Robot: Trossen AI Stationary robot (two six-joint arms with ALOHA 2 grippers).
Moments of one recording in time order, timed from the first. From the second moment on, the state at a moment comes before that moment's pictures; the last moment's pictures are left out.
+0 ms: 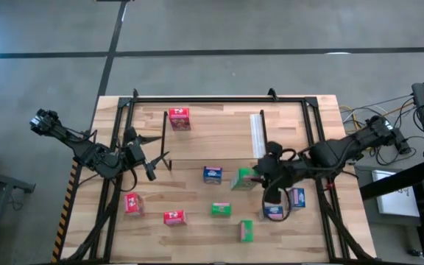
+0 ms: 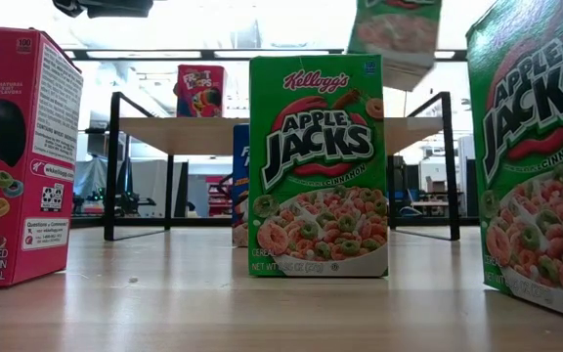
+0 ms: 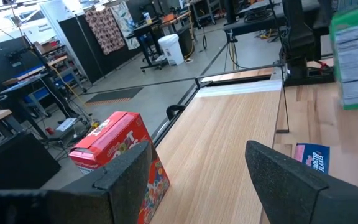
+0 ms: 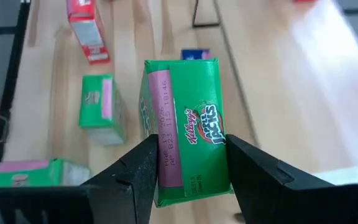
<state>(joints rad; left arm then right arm) -0.55 0.77 0.66 -0.18 -1.07 0.04 0.41 1.35 1.41 -0.94 0.36 0.37</state>
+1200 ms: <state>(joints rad) -0.55 0.77 0.66 -0.17 -1.07 0.05 -0.23 1.65 1.87 -1.15 0.17 -0.24</state>
